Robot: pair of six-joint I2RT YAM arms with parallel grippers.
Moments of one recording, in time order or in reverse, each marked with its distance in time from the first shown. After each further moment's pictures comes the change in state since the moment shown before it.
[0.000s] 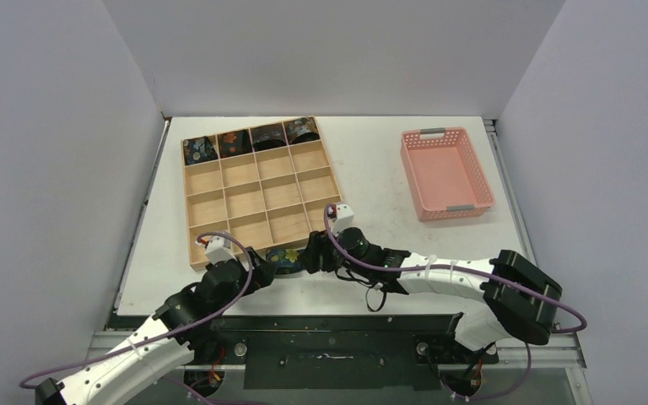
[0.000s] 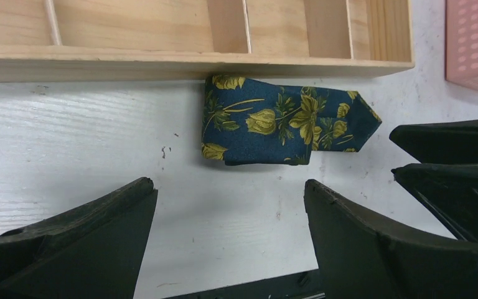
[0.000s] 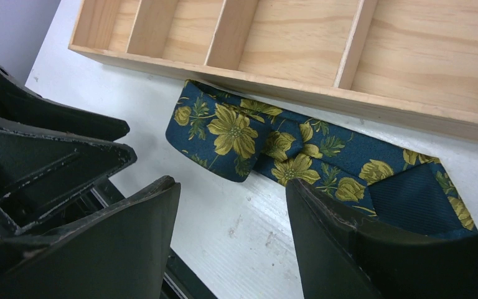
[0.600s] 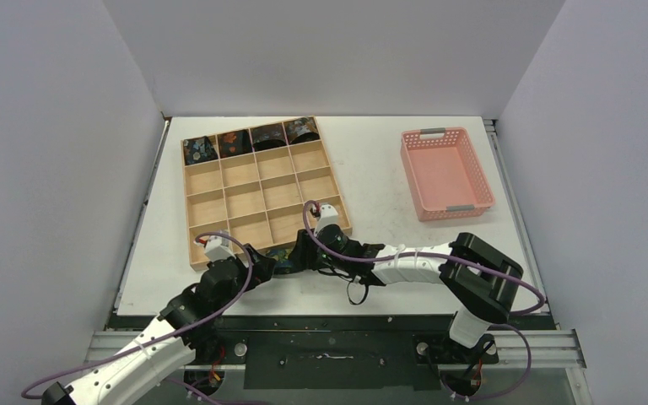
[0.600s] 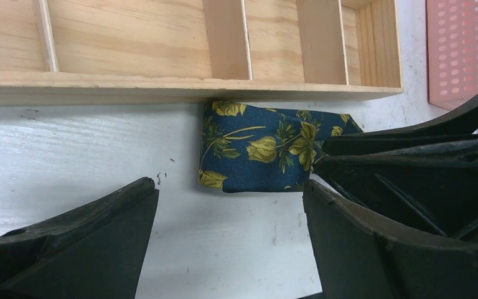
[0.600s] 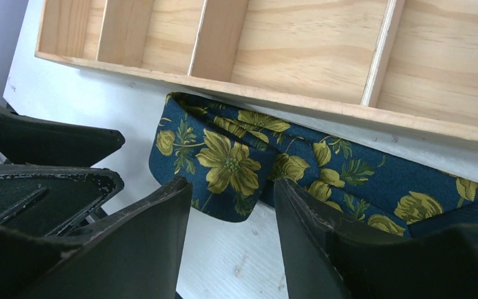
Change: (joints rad) left arm 0.070 0.048 -0.073 0.174 0.049 0.023; right arm -0.004 0.238 0.112 0.050 -0.014 0.072
